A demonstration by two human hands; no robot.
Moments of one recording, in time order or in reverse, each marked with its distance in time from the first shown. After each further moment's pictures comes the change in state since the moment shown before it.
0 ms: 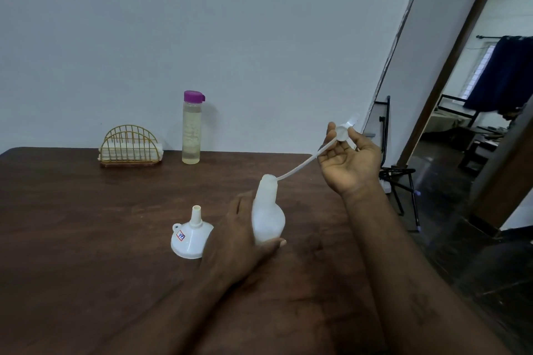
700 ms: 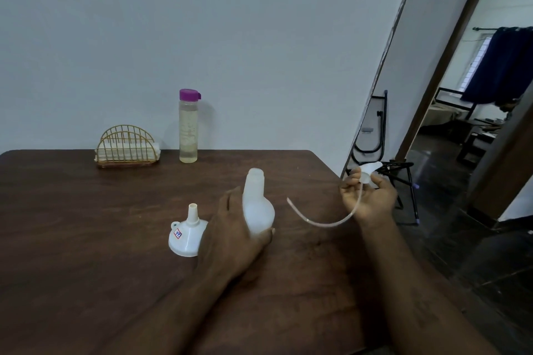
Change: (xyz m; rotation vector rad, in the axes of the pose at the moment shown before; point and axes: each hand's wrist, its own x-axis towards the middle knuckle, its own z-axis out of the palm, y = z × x) left_hand 0.000 -0.002 -0.003 -0.012 0.054 -0.055; right_hand 0.014 -0.027 -0.102 0.063 0.107 -0.064
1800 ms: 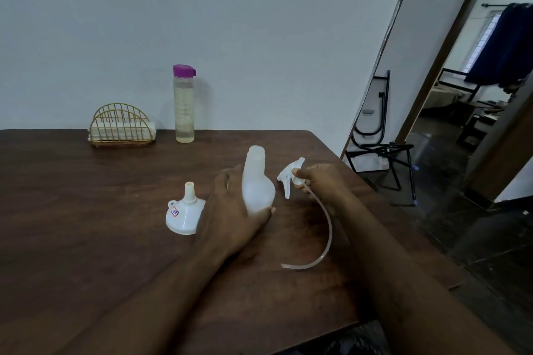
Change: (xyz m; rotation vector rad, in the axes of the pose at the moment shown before) left_hand 0.001 -0.007 0.004 -0.007 -0.003 0.012; right_hand 0.003 0.062 -0.008 -1.552 -0.018 -0.015
